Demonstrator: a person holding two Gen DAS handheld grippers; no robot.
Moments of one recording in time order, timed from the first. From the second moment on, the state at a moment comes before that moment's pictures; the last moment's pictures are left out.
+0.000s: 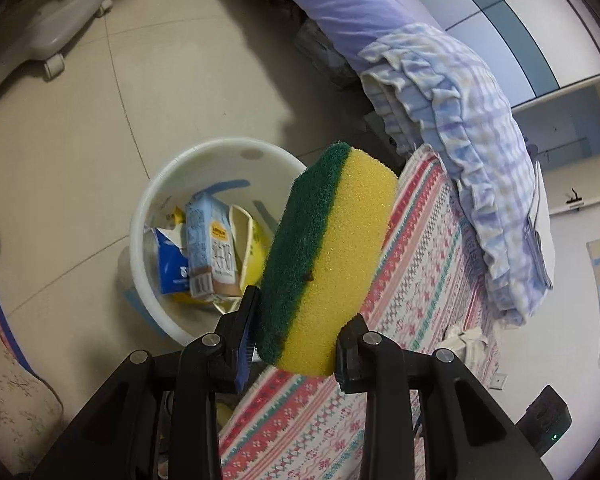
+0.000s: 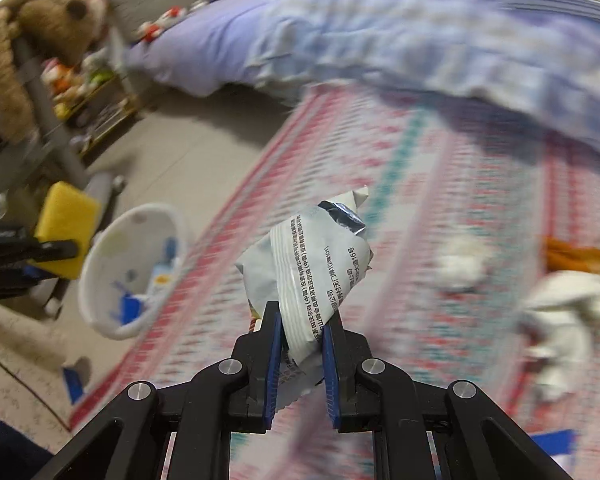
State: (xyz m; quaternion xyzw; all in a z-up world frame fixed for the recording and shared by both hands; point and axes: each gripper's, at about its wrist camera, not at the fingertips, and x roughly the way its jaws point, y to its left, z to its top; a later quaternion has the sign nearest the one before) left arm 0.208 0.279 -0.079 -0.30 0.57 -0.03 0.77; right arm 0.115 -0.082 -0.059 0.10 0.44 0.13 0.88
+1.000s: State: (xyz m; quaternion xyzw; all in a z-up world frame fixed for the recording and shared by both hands) left arm 0.209 0.323 -0.073 -0.36 0.54 0.01 0.76; right arm 0.210 0.107 -0.091 0.07 0.48 0.19 0.85
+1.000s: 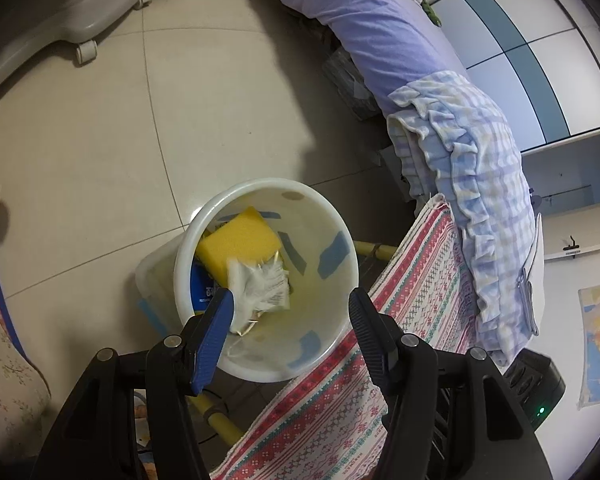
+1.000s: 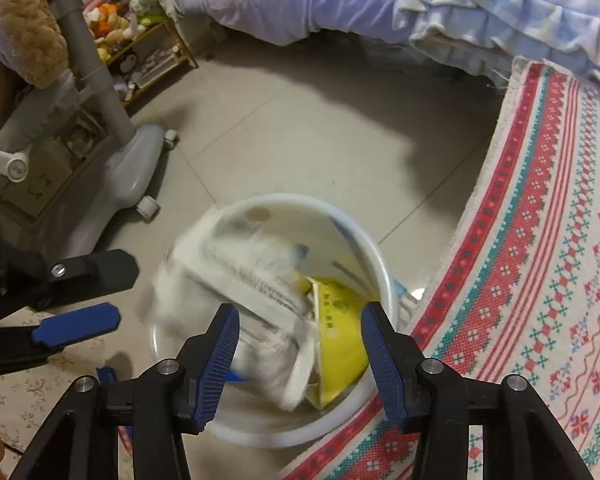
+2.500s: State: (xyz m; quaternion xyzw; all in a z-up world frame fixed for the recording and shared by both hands) left arm 0.042 -0.022 -0.069 -0.15 0.60 -0.16 0.77; right arm 0.119 -0.256 -0.065 0.12 0.49 0.01 0.87
